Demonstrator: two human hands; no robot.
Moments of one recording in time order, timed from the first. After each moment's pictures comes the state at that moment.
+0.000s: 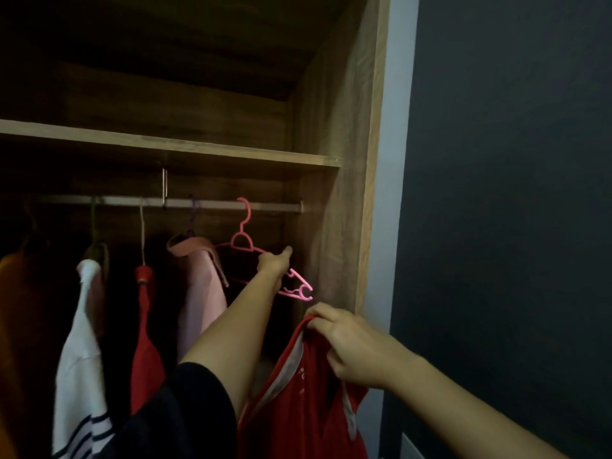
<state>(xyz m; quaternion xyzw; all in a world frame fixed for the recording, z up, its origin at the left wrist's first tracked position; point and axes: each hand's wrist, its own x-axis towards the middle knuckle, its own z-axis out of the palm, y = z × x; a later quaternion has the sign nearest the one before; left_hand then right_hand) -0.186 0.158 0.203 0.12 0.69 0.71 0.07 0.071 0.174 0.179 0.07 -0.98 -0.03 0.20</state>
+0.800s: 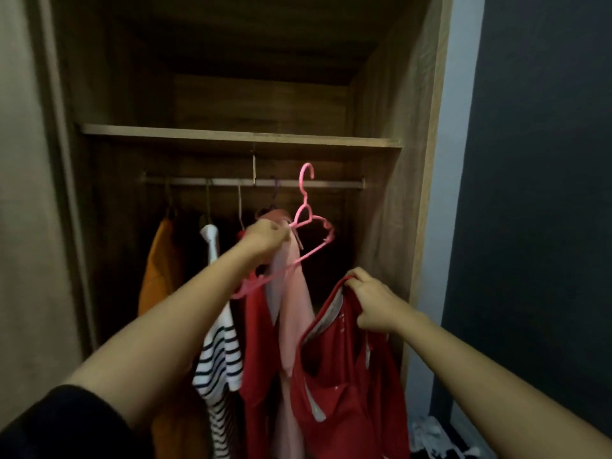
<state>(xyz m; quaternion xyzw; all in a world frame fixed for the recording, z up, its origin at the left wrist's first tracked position) -0.068 -0.074 0.235 0.21 0.85 0.48 -0.07 0.053 0.112 0.154 -0.01 -0.99 0.05 0.15</state>
